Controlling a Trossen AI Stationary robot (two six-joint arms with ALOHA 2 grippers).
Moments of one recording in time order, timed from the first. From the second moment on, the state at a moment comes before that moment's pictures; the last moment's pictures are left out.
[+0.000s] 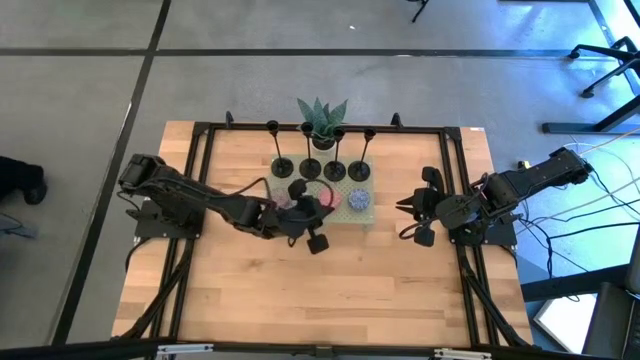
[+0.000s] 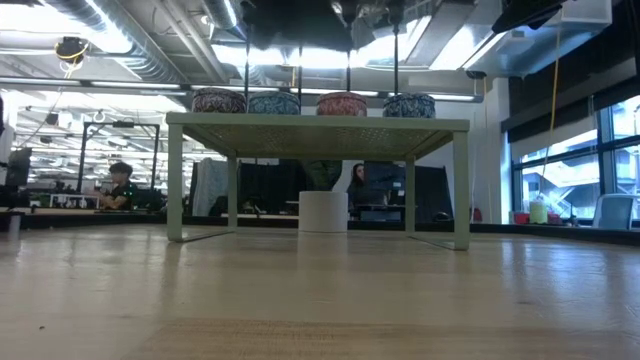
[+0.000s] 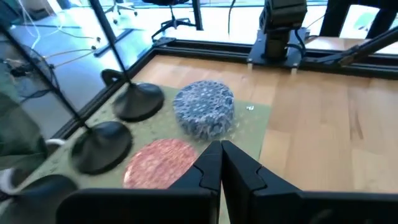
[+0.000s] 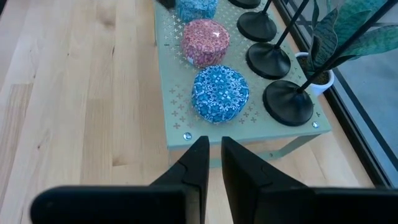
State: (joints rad) left arm -0.26 1.60 1.16 -0.09 -0.66 -0.23; right arm 0.45 0.96 1.01 -0.88 0.55 0.32
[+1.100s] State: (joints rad) left arm -0.27 1.51 1.13 -0.58 -0.80 -0.71; right arm 0.45 0.97 1.01 -0.88 0.55 0.35
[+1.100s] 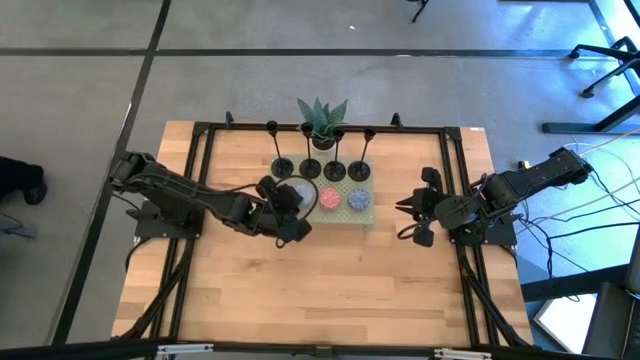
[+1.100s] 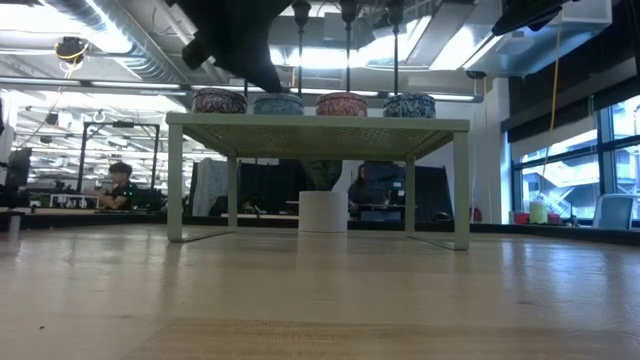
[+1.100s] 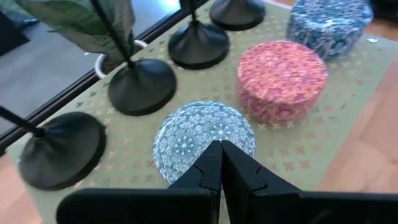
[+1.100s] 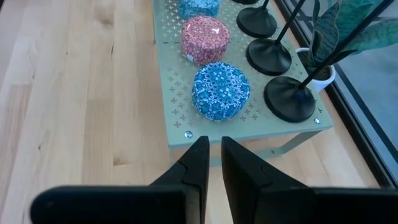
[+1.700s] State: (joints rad) left arm -0.24 1.51 1.13 -0.52 -0.76 -0.66; right arm 0.45 0.97 1.01 -0.88 0.55 0.33
